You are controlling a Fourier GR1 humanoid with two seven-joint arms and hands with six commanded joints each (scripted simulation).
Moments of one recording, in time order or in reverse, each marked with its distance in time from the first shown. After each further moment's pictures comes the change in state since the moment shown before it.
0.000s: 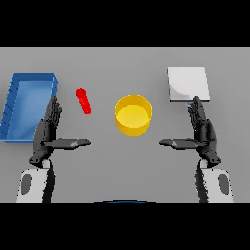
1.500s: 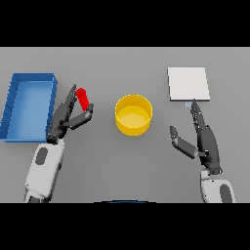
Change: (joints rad) left arm -0.293 0.035 -0.011 0.369 -0.145 0.009 0.009; right arm 0.107 -0.061 0.107 -0.157 0.186 -0.021 -0.097
